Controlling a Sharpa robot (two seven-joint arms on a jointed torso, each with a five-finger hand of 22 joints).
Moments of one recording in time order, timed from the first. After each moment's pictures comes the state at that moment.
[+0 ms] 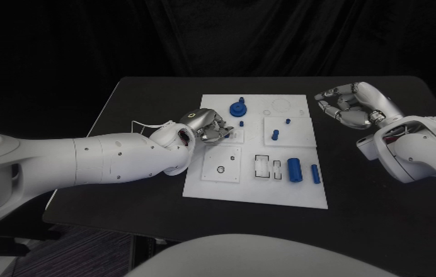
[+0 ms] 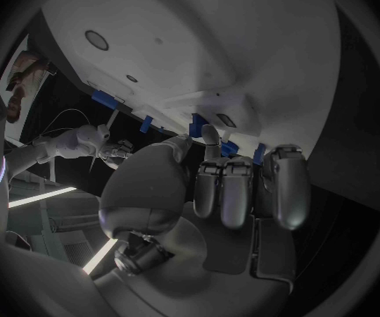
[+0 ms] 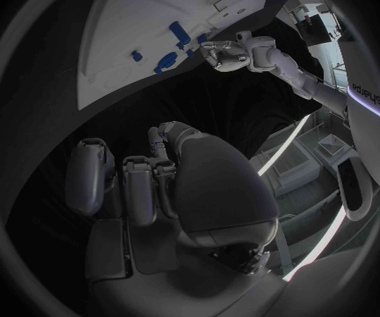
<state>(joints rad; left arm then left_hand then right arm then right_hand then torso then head) 1.09 -0.77 -0.21 1.44 -1.38 -0.62 -0.23 1.04 -0.01 0.26 0.29 0.19 0.99 0.01 0.40 1.31 1.47 -0.06 1.57 1.31 1.47 -0.10 1.57 1.31 0.05 1.46 0.01 1.38 1.31 1.29 -0.93 -0.25 1.49 -0.97 -0.60 0.25 1.42 -0.02 0.32 0.18 0.53 0.89 0.15 0.14 0.14 1.47 0.06 1.56 1.31 1.47 -0.01 1.51 1.31 0.07 1.43 0.10 1.31 1.31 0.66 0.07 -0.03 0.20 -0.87</state>
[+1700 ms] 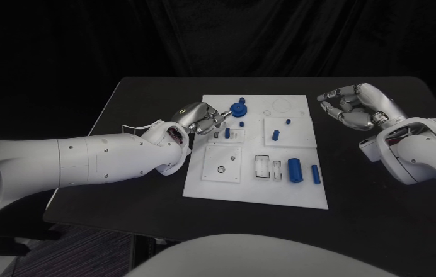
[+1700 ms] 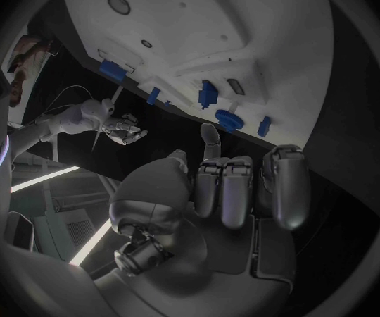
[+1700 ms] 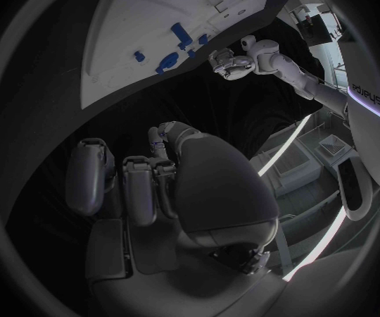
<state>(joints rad) 1.09 -0.85 -0.19 1.52 -1.25 -0.74 -0.13 0.90 0.22 -0.13 0.29 0.21 1.02 0.01 0.37 1.31 1.47 -0.06 1.57 1.31 1.47 -0.10 1.57 1.31 0.05 1.46 0.01 1.39 1.31 1.29 -0.93 -0.25 1.49 -0.97 -0.61 0.25 1.42 -0.02 0.32 0.18 0.53 0.89 0.15 0.14 0.14 1.47 0.06 1.56 1.31 1.47 -0.01 1.51 1.31 0.07 1.43 0.10 1.31 1.31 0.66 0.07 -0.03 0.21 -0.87</state>
